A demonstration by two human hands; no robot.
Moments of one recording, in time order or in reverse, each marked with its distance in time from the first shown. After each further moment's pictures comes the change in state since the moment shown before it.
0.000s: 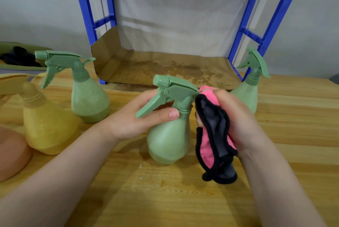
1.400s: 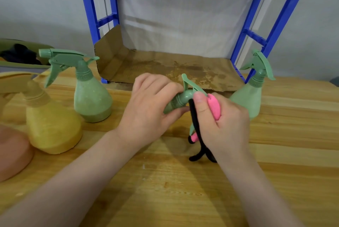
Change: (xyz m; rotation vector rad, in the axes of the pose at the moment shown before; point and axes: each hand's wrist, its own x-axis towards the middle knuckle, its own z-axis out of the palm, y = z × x) left_hand 0.011 -0.014 0.011 1.121 0.450 0.335; right_hand 0.004 0.035 0.004 -1.103 0.413 -0.737
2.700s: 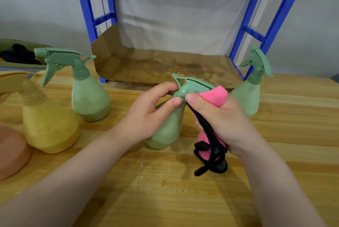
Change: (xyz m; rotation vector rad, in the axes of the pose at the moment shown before) left_hand -0.006 -0.007 0.011 -0.729 -0.146 -0.263; right_hand 0.017 0.002 -0.020 0.662 -0.442 0.490
